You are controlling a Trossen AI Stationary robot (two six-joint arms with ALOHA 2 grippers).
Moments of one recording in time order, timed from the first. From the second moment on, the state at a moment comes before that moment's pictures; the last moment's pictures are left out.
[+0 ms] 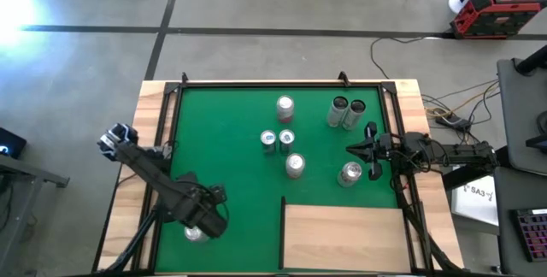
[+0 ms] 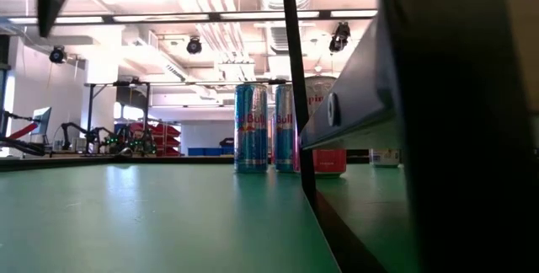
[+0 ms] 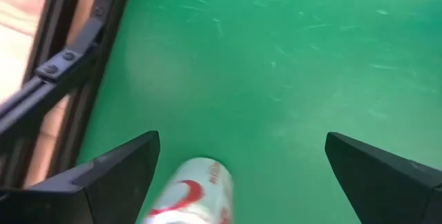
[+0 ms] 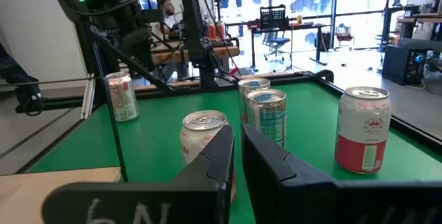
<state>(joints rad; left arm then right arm) -0.68 1.68 1.46 -1.57 -0.09 -2.60 0.00 0.02 0.01 0.03 0.03 0.08</state>
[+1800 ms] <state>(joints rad) -0.84 1.72 1.28 -1.07 0.14 -2.29 0.00 0.02 0.01 0.03 0.03 0.08</state>
